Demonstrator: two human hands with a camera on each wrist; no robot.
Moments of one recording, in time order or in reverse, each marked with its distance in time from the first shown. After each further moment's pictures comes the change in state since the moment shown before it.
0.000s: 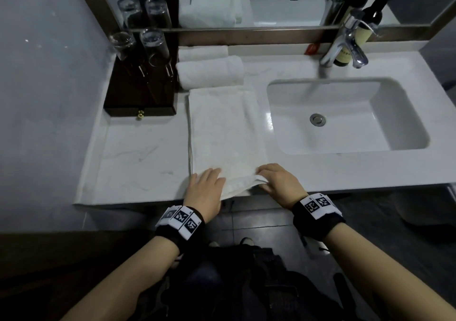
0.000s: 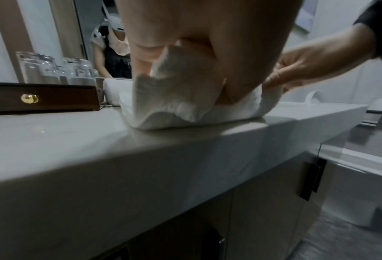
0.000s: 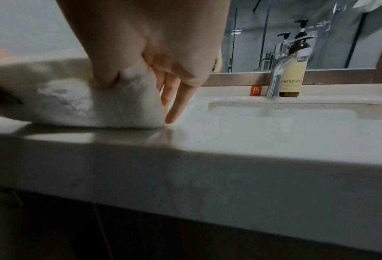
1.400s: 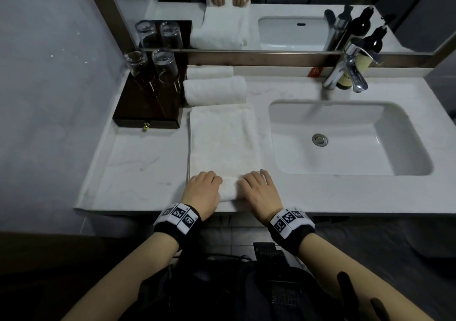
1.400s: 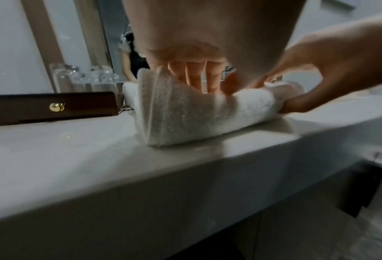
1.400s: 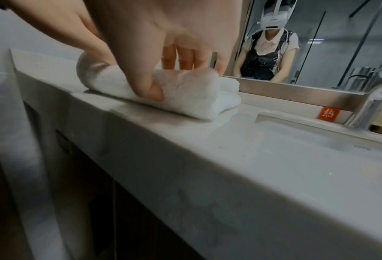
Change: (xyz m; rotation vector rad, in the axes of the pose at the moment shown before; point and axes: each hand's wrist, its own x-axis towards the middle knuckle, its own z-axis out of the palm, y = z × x) left_hand 0.030 -0.002 -0.012 -0.008 0.128 -0.053; right_hand 0.018 -0.045 -0.006 -0.526 0.161 -0.171
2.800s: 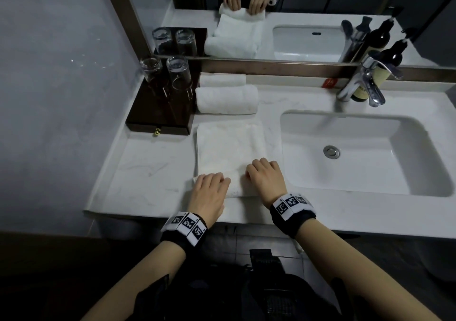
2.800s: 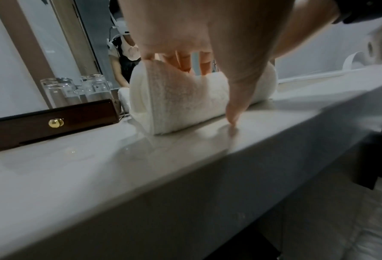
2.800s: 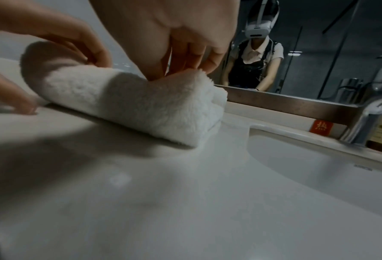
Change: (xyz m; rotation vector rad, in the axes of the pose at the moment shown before) left_hand -0.002 0.002 -0.019 0.076 0.106 -0.037; right_hand 0.060 0.021 -0.003 0.021 -0.046 0.057
